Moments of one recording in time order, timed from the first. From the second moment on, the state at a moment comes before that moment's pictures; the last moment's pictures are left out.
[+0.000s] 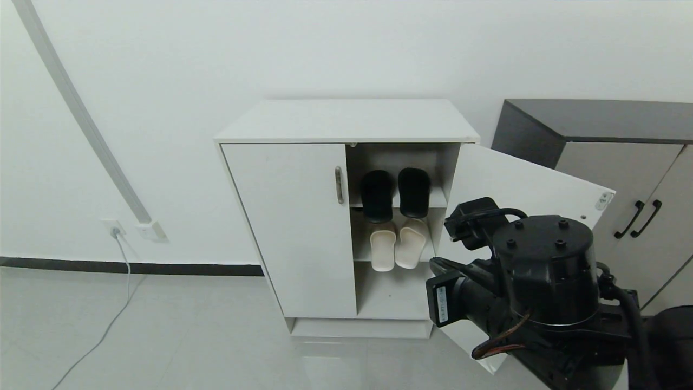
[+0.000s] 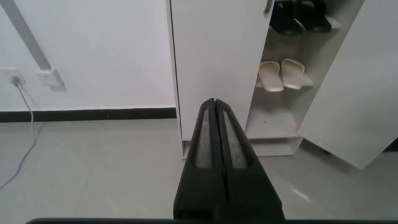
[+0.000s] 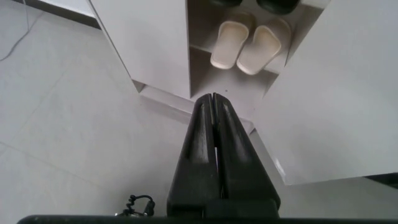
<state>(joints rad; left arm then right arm) 0.00 0.00 0.00 0.00 -0.01 0.01 0.97 1.66 -0.81 -0.51 -0.59 0.19</state>
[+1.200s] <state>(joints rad) 0.00 0.00 0.00 0.00 -0.01 0.01 0.96 1.66 -0.80 -0.51 -0.58 0.19</state>
